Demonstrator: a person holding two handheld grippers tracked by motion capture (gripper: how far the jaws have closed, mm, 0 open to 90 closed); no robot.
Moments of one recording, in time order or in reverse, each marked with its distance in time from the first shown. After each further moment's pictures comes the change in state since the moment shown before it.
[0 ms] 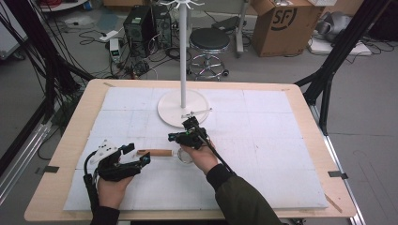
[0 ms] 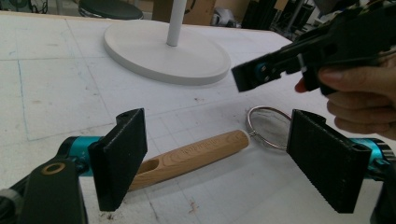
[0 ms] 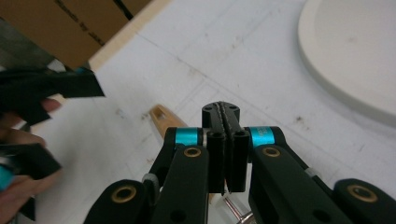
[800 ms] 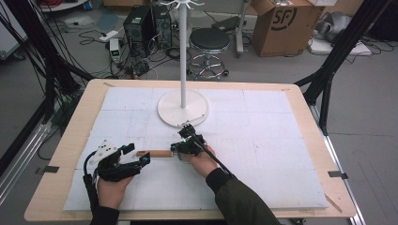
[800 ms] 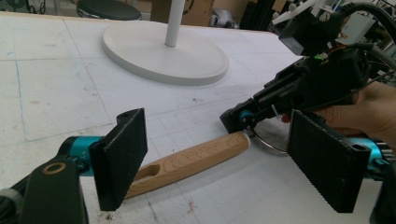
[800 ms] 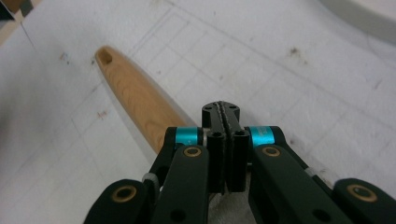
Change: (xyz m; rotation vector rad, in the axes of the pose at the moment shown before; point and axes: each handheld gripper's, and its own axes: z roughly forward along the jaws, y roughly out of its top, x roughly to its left) left arm 0.000 0.000 -0.001 -0.003 -0.008 0.000; right arm -0.008 -0.021 0.020 0.163 -0.075 -0.021
